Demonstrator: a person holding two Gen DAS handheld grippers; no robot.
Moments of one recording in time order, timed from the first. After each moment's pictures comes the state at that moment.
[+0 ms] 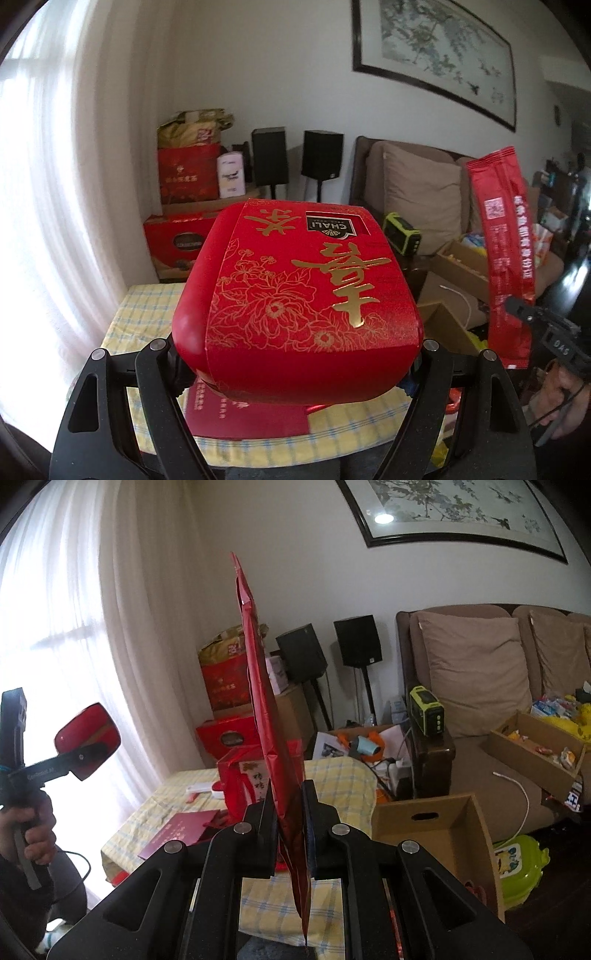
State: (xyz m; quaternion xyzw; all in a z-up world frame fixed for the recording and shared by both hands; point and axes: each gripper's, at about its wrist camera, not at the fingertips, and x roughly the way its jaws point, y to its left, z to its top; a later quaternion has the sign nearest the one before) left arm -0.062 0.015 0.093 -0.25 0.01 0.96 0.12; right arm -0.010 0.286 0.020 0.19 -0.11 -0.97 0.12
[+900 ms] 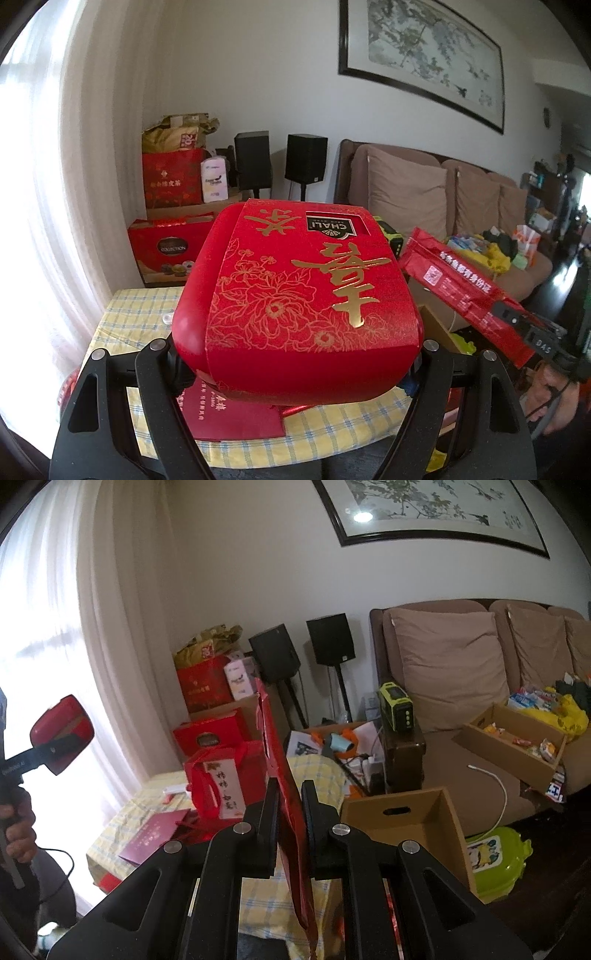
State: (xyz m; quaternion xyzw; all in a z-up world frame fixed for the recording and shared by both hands) left arm -0.056 0.033 0.102 -0.24 0.01 0.96 0.15; right arm -0.009 0.320 0.016 0.20 -0.12 -0.97 0.09
